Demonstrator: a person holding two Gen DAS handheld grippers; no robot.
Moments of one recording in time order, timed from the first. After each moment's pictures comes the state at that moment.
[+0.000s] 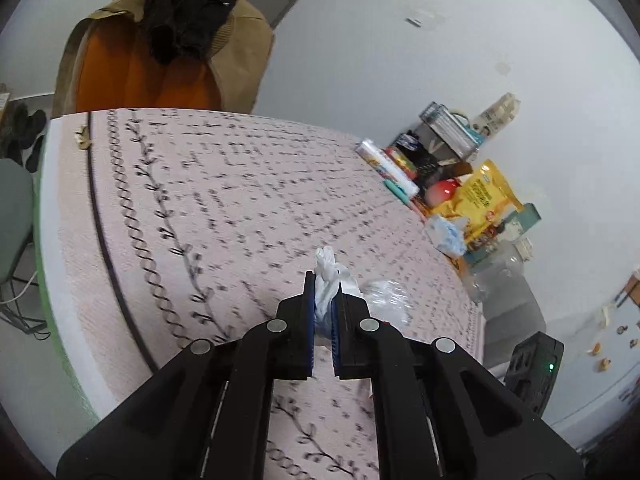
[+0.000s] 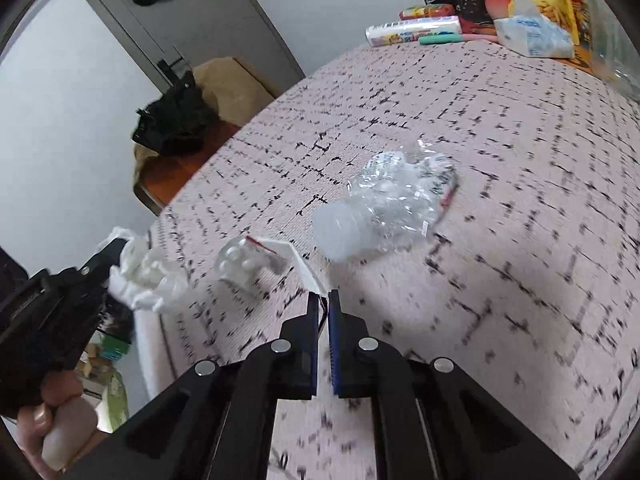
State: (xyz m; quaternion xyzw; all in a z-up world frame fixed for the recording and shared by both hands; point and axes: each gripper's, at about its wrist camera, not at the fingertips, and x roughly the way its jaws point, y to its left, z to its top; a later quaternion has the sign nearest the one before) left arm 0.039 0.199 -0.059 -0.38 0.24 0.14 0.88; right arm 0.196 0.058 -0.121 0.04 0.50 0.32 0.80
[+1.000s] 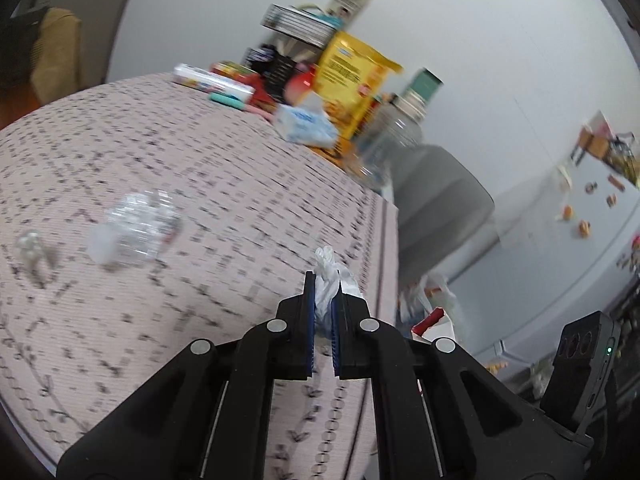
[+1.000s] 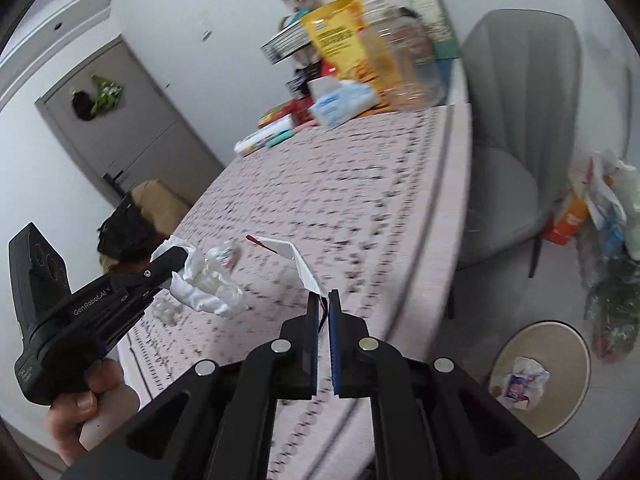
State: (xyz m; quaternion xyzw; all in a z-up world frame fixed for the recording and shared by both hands) left arm 0.152 -0.026 -0.037 -0.25 0.32 -0.05 0.91; right arm 0.154 -0.202 -0.052 0.14 0.41 0.16 0.89
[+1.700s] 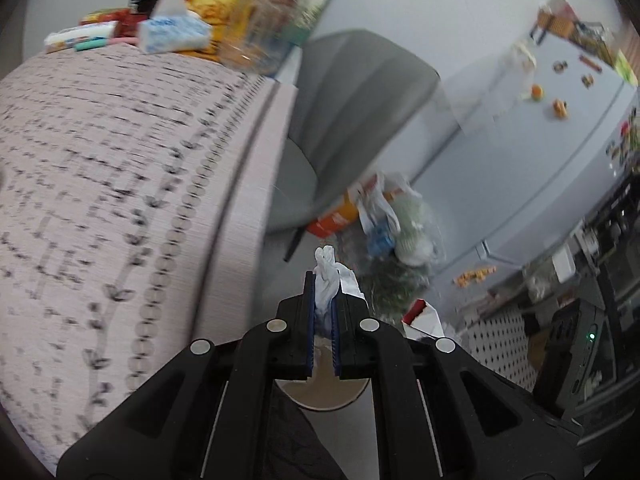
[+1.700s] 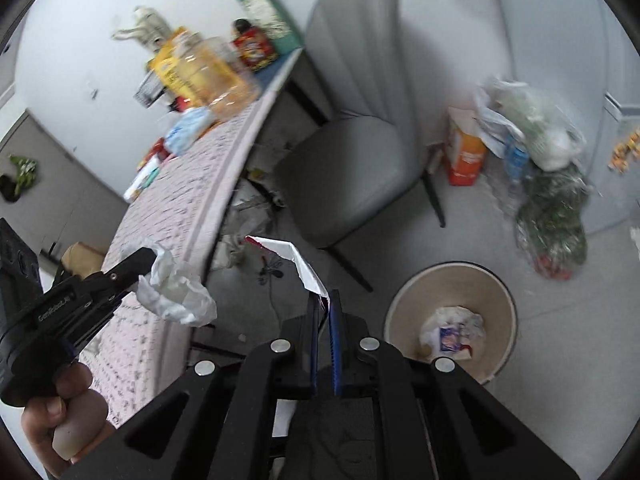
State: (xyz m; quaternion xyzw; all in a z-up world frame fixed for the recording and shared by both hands) left arm 0.199 -0.203 -0.087 -0.15 0.43 -0.18 0.87; right arm 0.115 -0.378 -0.119 0.23 0.44 -0.01 0.87
